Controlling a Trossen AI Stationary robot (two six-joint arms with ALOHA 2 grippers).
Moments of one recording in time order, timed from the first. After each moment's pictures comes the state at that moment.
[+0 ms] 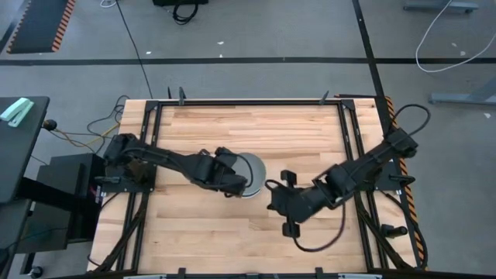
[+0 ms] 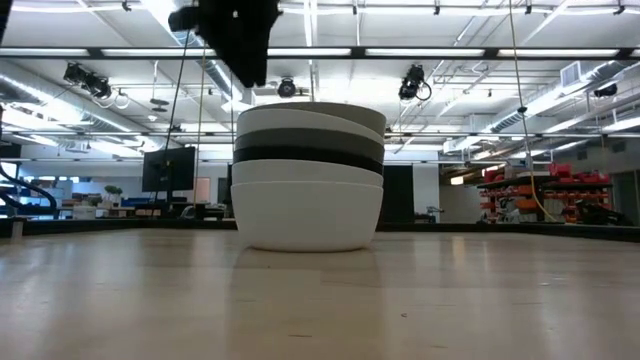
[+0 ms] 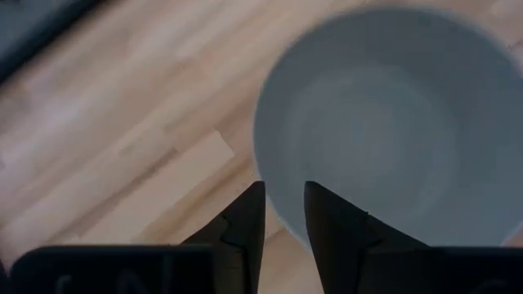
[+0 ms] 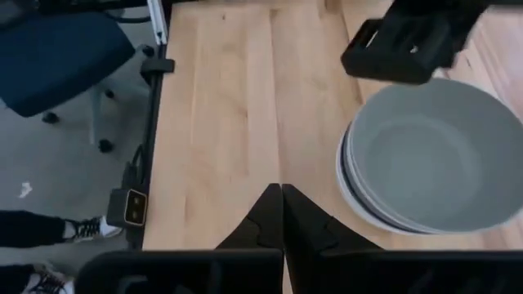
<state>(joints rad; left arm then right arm) -0.27 1.80 1.66 -1.28 -0.57 -1.11 0.53 1.65 1.69 -0.92 0.32 0.49</state>
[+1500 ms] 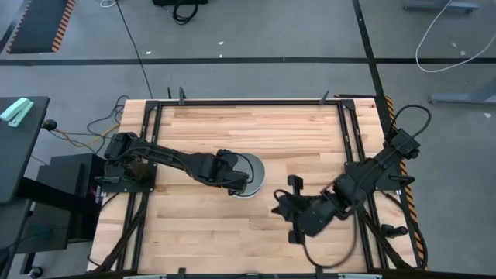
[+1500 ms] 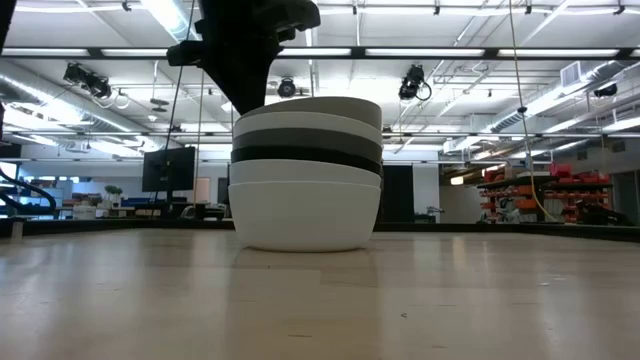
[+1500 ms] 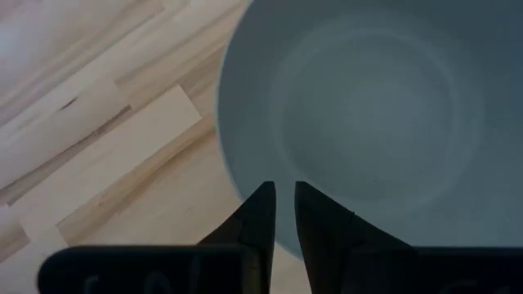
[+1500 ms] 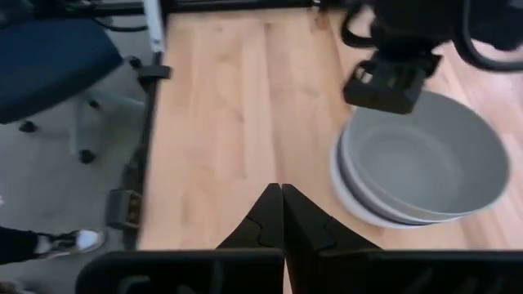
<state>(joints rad) -0.23 1.80 1.55 -1.13 -0.41 -1.14 0.63 1.64 1.68 -0.93 0.47 0.54</state>
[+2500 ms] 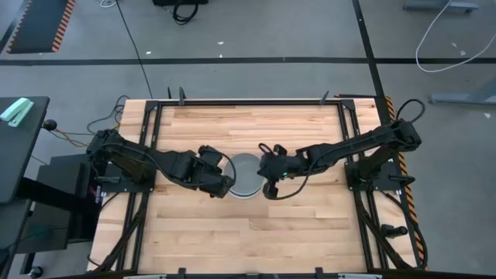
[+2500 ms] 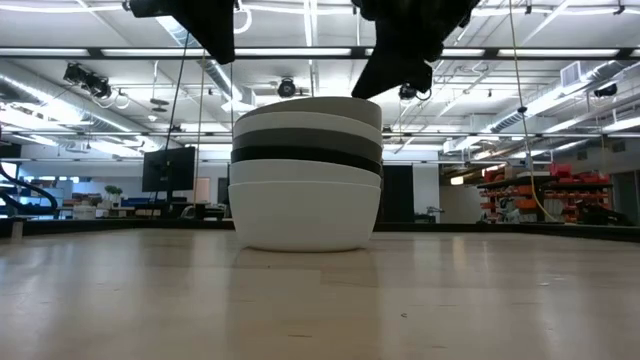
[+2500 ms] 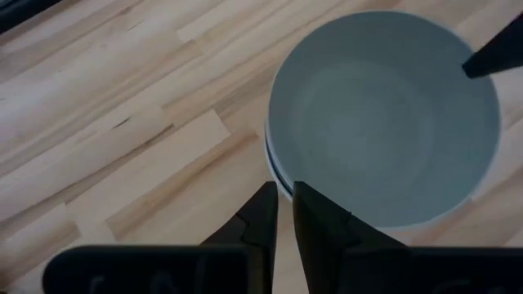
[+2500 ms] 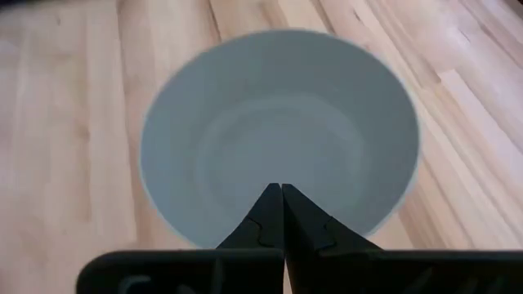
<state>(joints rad) -0.32 1.62 1.55 -1.26 -0.54 -1.23 0.19 1.56 1.16 -0.43 0.27 0.40</state>
